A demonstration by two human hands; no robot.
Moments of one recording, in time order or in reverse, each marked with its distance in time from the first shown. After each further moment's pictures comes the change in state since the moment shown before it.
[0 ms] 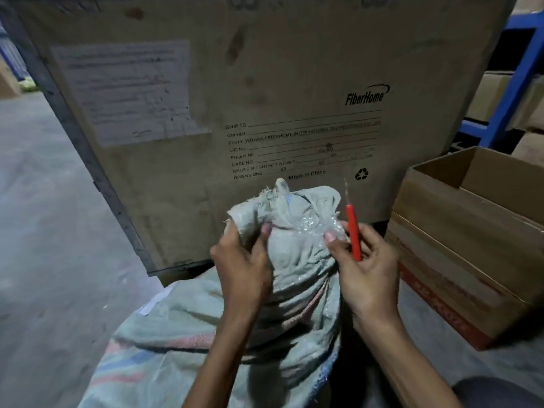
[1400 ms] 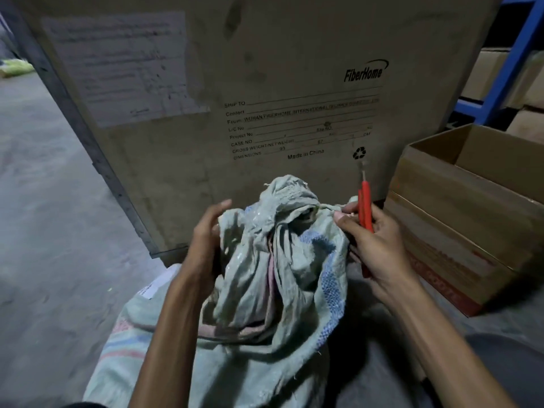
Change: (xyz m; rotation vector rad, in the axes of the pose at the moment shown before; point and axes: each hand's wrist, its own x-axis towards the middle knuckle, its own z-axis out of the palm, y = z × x) left_hand 0.023 -0.031 -0.045 -0.384 -0.563 -0.807; right_hand 0.015 0.023 -0.016 0.053 -0.164 0.163
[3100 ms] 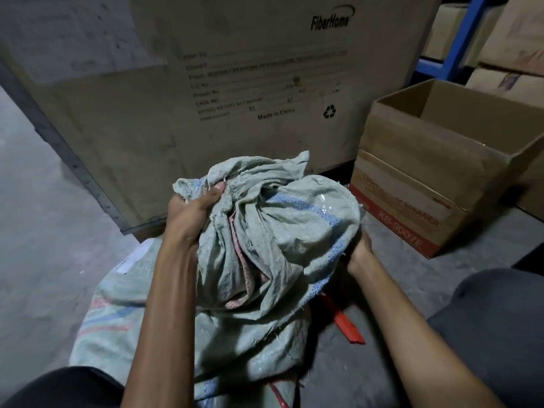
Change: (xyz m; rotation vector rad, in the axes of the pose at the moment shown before) left_hand 0.014 -0.027 0.000 -0.102 0.224 0.109; right_hand -0.013 0.090 -0.040 0.448 0.315 0.592
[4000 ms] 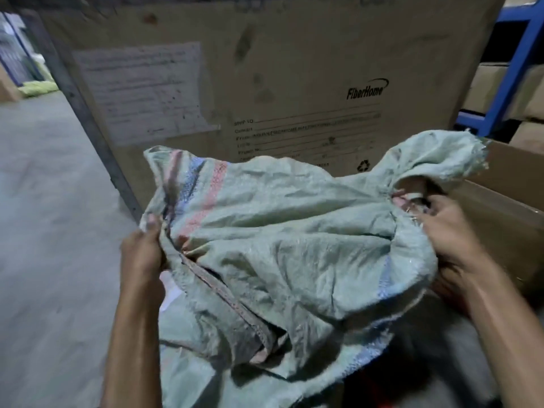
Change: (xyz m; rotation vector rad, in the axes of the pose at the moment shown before) left_hand 0.008 0.058 -0.075 -0.031 0.407 0.198; right_hand -0.064 -0.131 0.048 -0.494 -0.332 -0.675
